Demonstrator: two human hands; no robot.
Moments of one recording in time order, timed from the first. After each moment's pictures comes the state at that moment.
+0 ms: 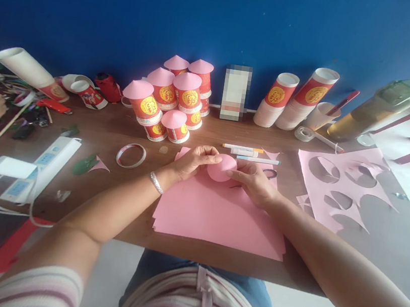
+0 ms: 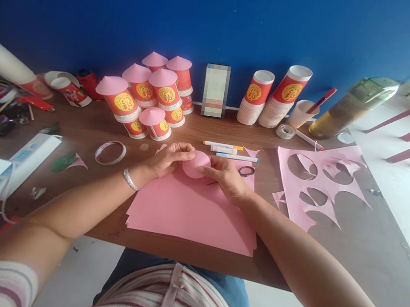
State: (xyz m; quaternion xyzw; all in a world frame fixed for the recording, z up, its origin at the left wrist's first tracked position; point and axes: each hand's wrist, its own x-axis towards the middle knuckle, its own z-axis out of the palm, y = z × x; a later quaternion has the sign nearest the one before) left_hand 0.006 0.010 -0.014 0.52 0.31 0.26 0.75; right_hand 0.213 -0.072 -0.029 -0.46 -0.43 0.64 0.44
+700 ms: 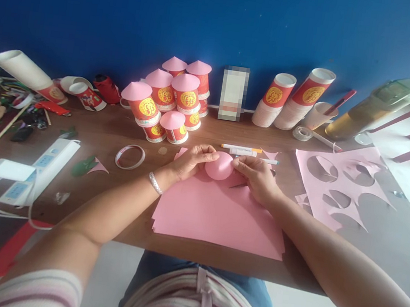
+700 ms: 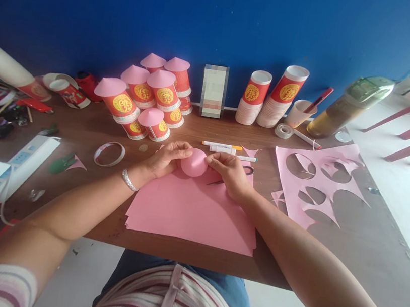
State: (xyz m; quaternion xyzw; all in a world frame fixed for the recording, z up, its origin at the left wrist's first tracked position) left_hand 0.008 0.011 -0.015 0.48 0.33 0.30 0.76; right_hand 0.213 -0.069 -0.014 -0.52 -0.42 0.55 0.50
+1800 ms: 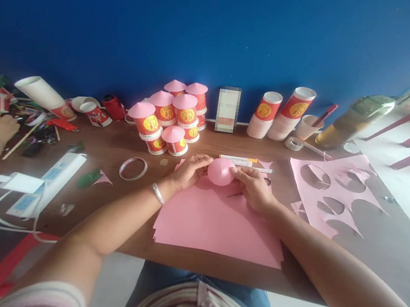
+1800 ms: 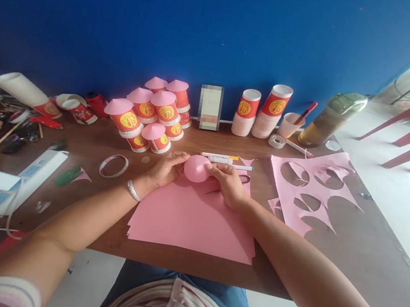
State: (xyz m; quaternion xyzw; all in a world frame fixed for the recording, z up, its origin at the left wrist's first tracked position) left_hand 0.009 0.017 -0.027 0.43 0.30 0.34 0.78; right_hand 0.211 -0.069 -0.023 -0.46 -0.37 0.63 0.51
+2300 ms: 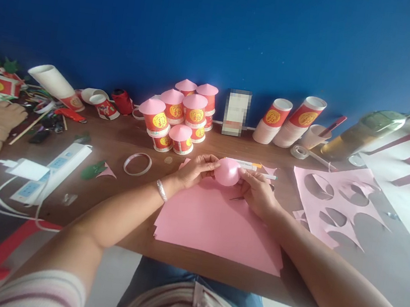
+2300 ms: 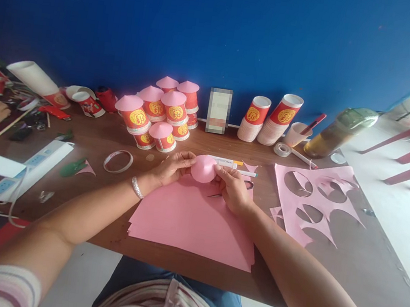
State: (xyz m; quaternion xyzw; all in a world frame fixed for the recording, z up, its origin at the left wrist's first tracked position) left_hand 0.007 0.019 -0.031 0.45 0.28 0.35 0.78; right_hand 0.212 -0.064 -0.028 -0.44 -0.37 0.62 0.53
